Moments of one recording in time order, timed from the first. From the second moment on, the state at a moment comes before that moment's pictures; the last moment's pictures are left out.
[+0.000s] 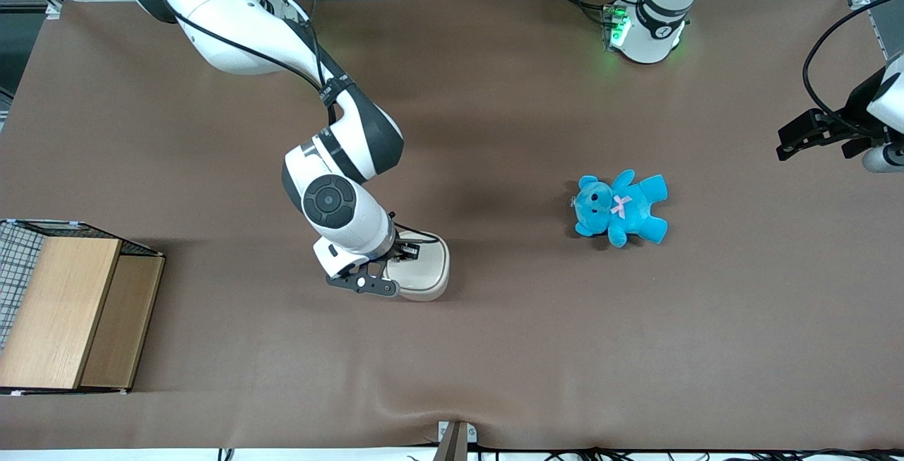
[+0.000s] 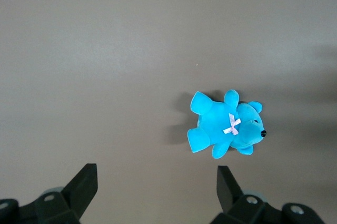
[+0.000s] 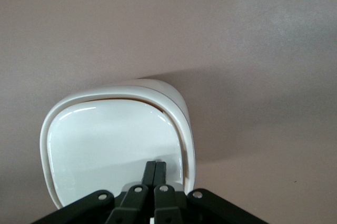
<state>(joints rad) 0.42 0.80 0.17 -1.17 -0.03 1.98 0.74</state>
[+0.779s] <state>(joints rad) 0.42 0.81 0.17 -1.17 -0.05 1.99 0.75</state>
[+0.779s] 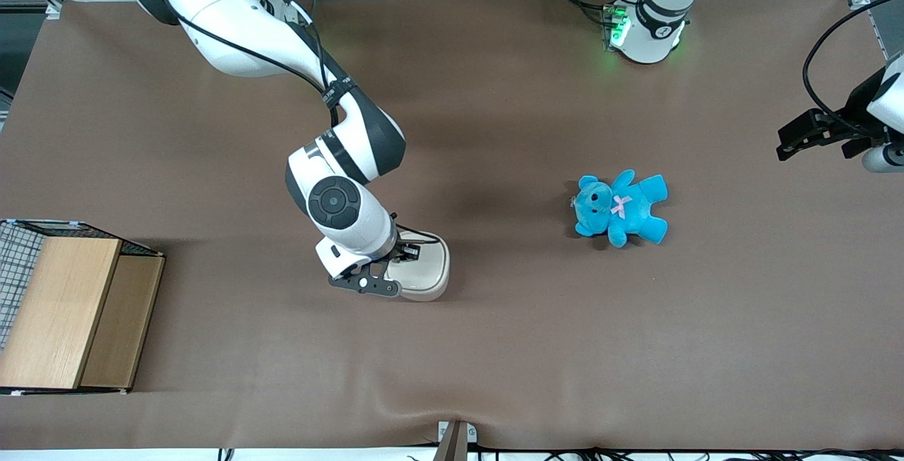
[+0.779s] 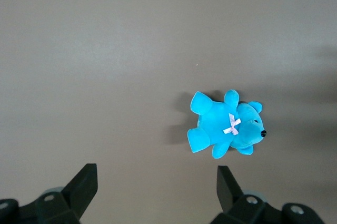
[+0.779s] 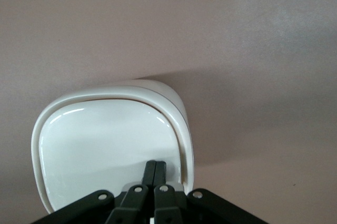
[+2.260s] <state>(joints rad) 0.42 0.76 0.18 -0.97 0.16 1.74 0.93</state>
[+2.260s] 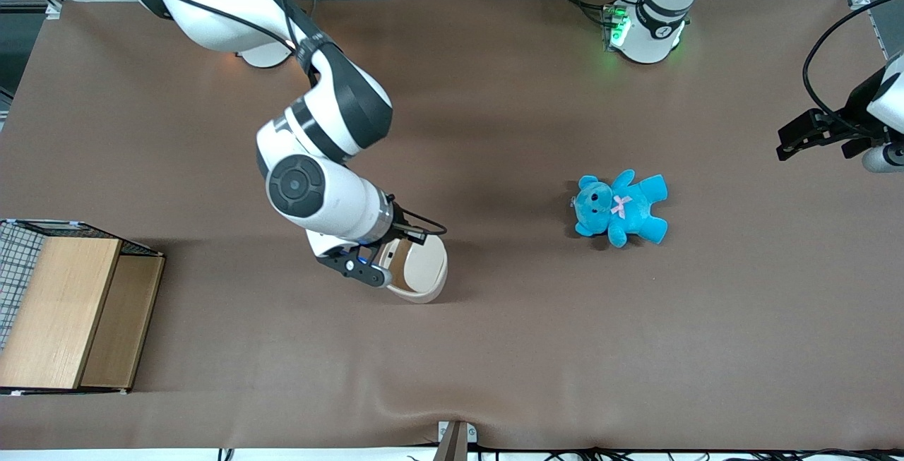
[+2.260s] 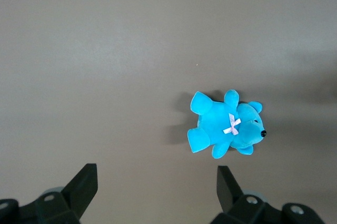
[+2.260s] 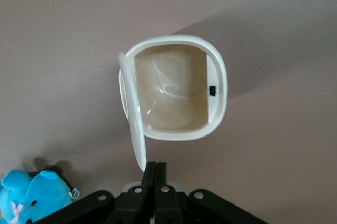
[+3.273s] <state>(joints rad) 0.14 0.52 0.24 -0.96 0.02 1.32 0.77</state>
